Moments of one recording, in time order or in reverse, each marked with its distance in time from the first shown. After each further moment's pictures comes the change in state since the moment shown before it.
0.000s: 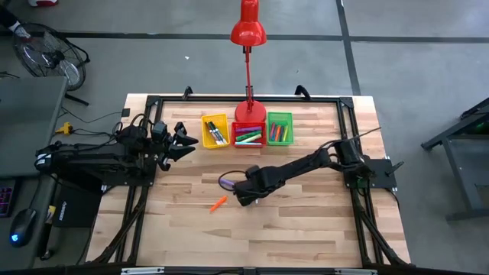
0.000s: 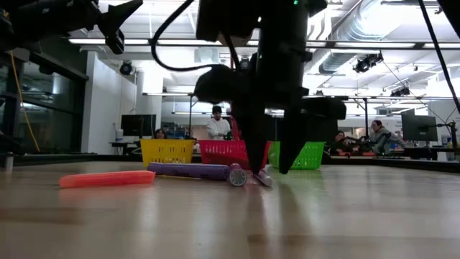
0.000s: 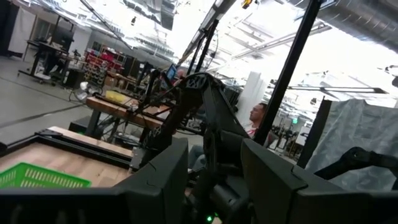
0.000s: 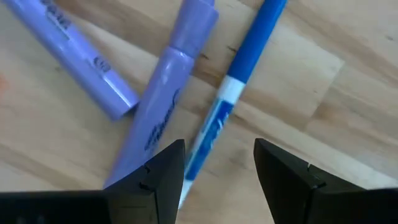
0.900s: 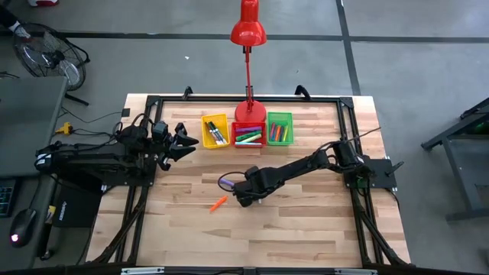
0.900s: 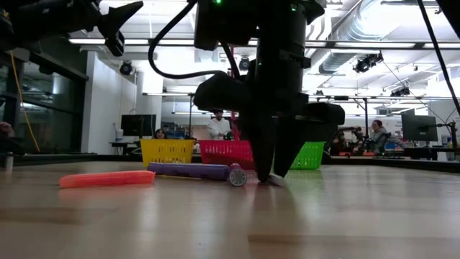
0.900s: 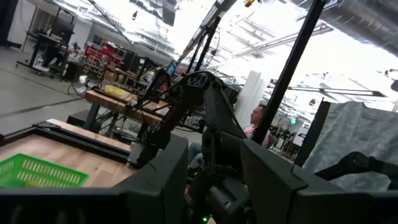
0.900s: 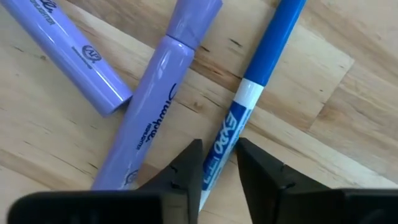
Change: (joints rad) left arm 0.000 0.000 0.000 -0.015 0.004 -0.030; right arm 0.011 0.040 0.002 0.010 -0.046 -0.020
